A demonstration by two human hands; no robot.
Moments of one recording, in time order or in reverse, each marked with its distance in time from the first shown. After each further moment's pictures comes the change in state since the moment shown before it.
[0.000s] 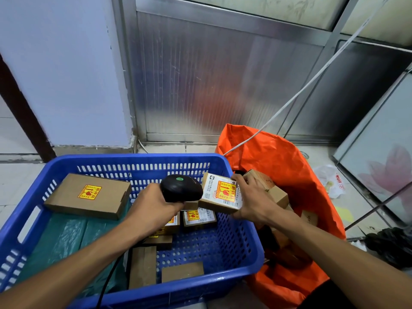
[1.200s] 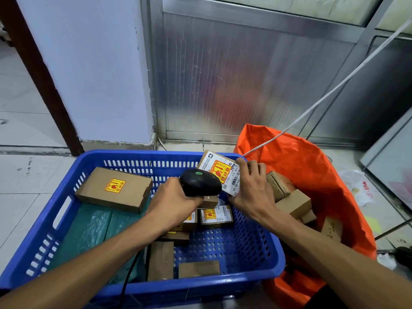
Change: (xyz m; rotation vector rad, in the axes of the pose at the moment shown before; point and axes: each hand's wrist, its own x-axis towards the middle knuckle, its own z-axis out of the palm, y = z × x) left_hand -0.002 -0.001 -0.009 0.007 0.066 -0.001; right_hand 0.022 -0.066 0.015 -0.101 0.387 -0.024
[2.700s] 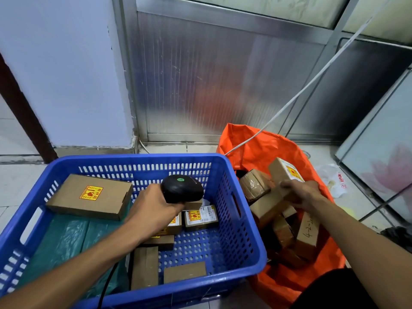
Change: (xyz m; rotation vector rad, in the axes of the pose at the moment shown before) left_hand -0.007 0.007 0.005 0.020 -0.045 0.023; right_hand 0.003 0.253 0.030 0.729 -0.100 1.217
